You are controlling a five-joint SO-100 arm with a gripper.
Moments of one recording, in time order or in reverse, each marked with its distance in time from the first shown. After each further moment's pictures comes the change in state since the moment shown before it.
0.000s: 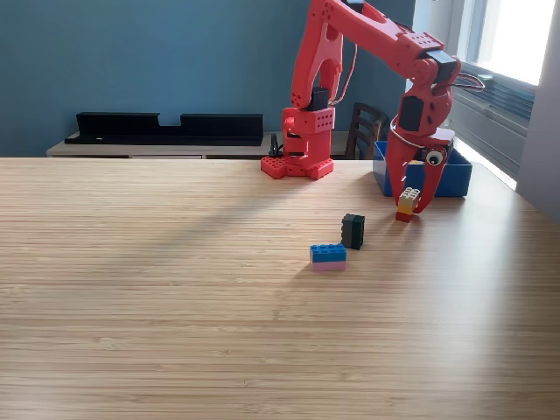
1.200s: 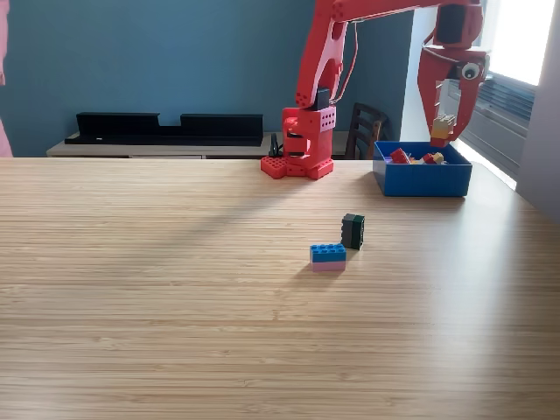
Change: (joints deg) arm -14.1 0.0 -38.1 34.0 9.8
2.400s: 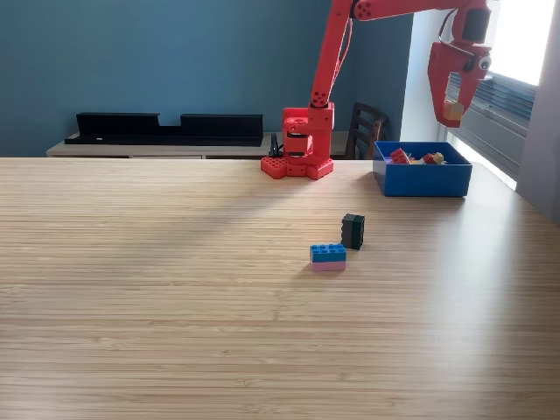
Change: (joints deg) arm -27.9 0.0 3.0 0.0 -2.3
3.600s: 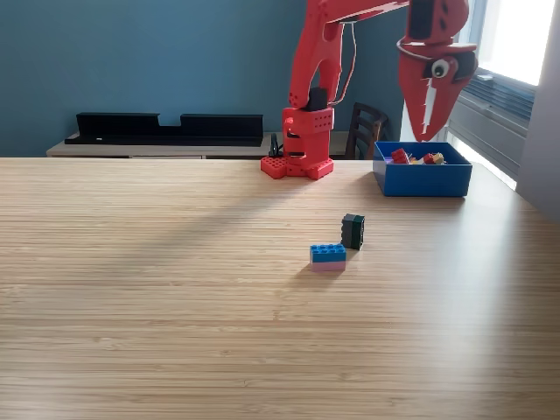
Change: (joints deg) arm 50.4 0.0 -4.1 0.0 6.9
